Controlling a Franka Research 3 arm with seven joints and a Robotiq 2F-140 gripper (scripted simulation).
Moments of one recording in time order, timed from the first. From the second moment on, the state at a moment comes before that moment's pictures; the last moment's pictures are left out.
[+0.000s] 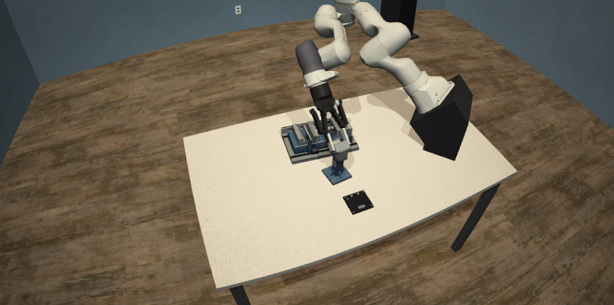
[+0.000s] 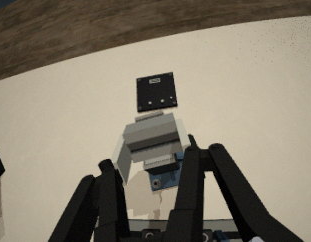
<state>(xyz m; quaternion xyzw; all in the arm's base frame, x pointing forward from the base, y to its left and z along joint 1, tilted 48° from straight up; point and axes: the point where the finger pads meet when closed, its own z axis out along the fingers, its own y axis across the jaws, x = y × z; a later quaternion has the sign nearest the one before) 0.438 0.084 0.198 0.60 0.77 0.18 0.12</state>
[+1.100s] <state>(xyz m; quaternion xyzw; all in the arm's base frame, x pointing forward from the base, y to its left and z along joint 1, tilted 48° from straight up) 0.436 0.086 0.201 0.60 0.77 0.18 0.12</state>
